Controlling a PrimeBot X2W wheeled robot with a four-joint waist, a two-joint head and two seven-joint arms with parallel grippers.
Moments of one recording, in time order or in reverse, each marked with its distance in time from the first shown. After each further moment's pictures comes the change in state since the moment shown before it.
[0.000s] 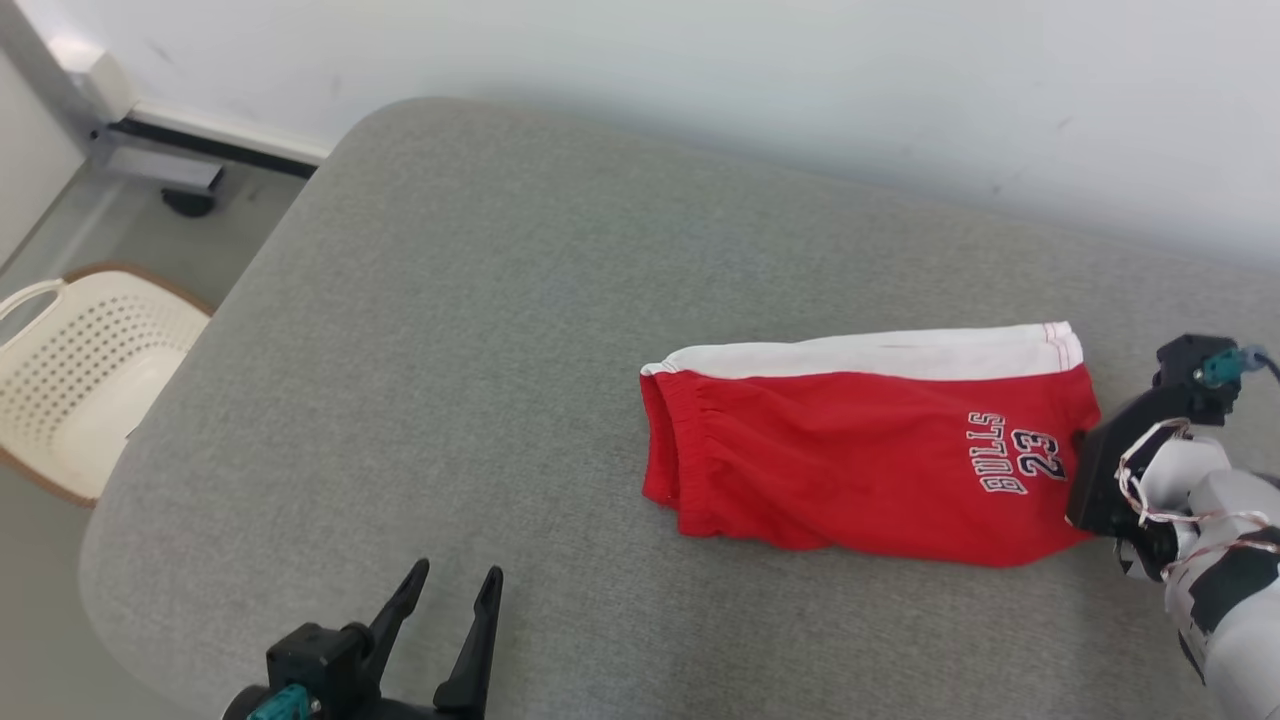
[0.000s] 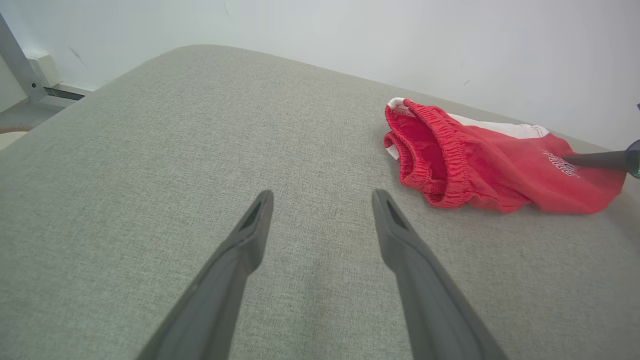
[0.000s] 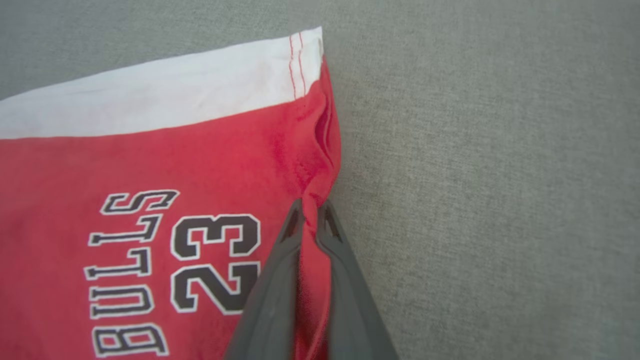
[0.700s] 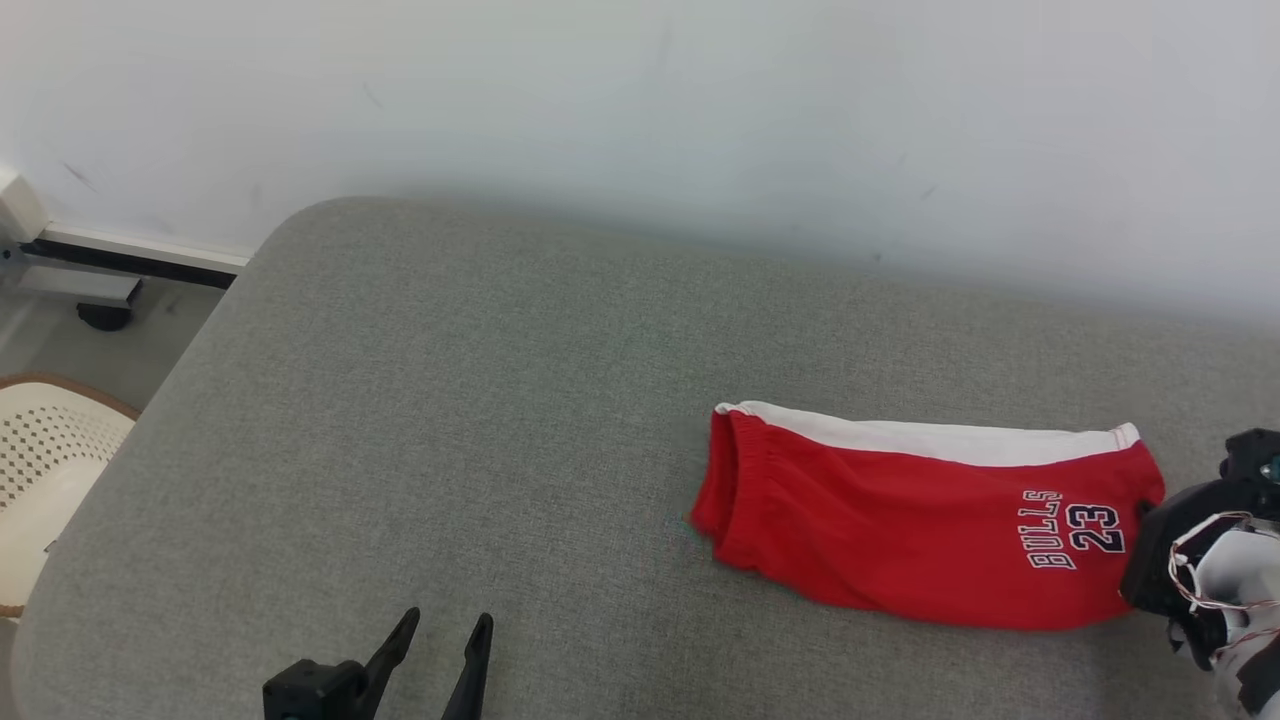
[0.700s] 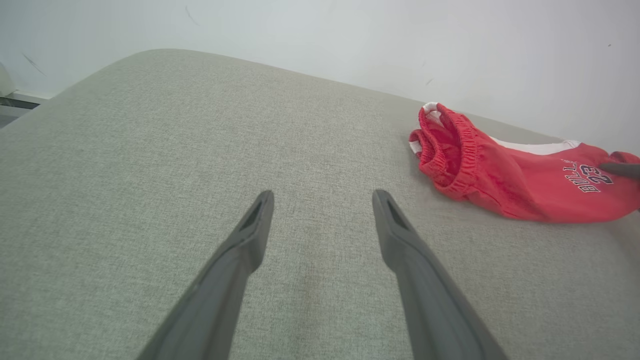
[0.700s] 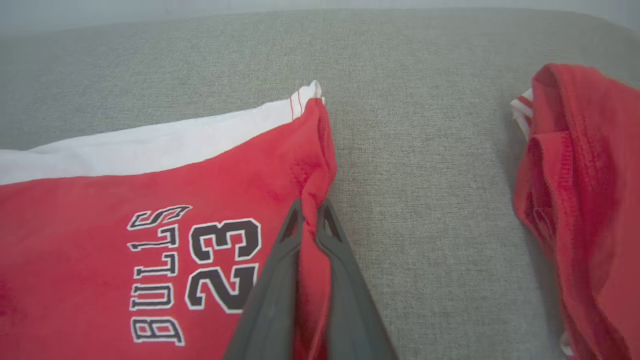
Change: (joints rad) left arm 0.077 0.031 -0.004 -0.034 -0.024 0.032 0.046; right arm 0.162 -0.031 -0.084 0.006 0.010 0.000 -0.154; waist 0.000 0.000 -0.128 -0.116
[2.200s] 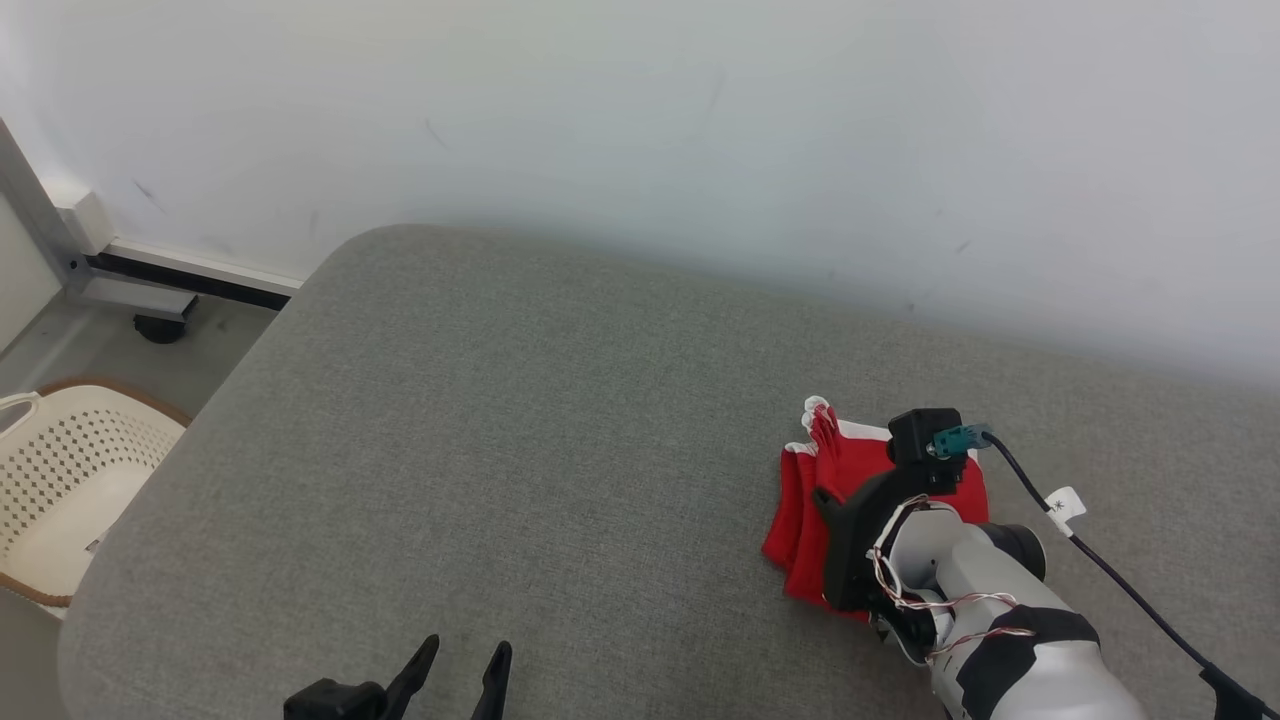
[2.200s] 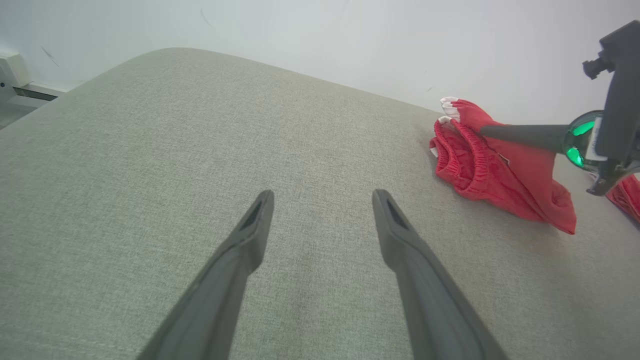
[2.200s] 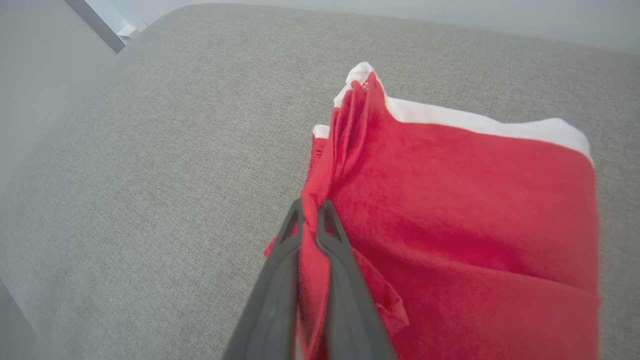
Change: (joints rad) left arm 0.026 0.011 -0.041 -0.024 -0.023 0.021 0.026; right arm 0.000 0.351 0.011 -0.173 -0.153 0.000 0.099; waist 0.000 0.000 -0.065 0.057
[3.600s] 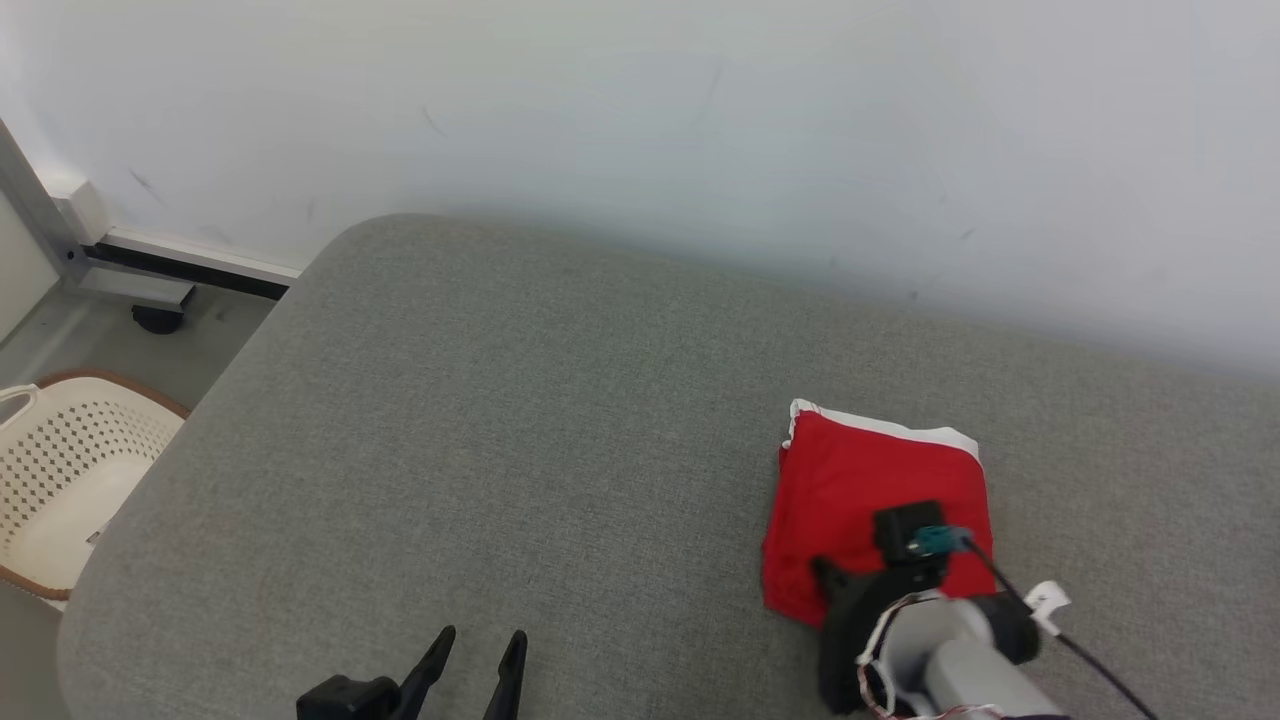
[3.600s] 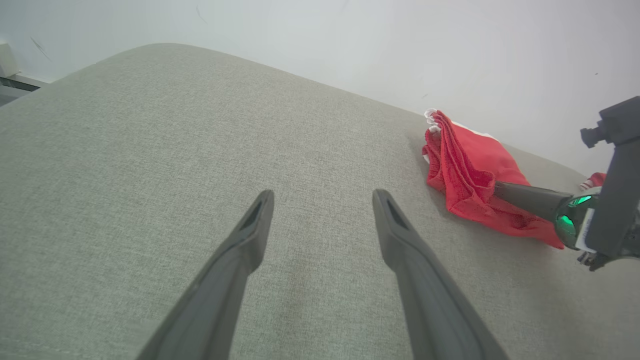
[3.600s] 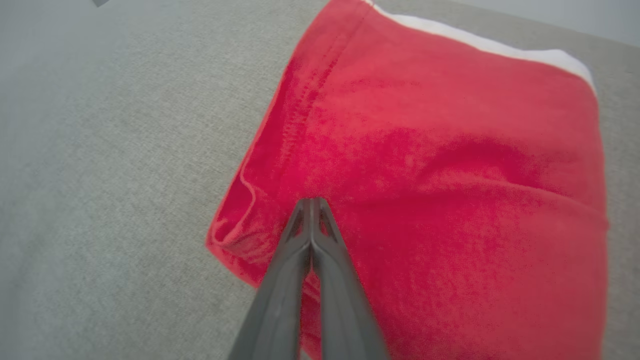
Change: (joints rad) left arm -0.018 -0.035 -0.017 0.041 -0.022 -0.001 -0.053; right arm 0.223 0.011 -0.124 -0.183 -0.275 0.000 -0.071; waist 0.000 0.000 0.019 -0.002
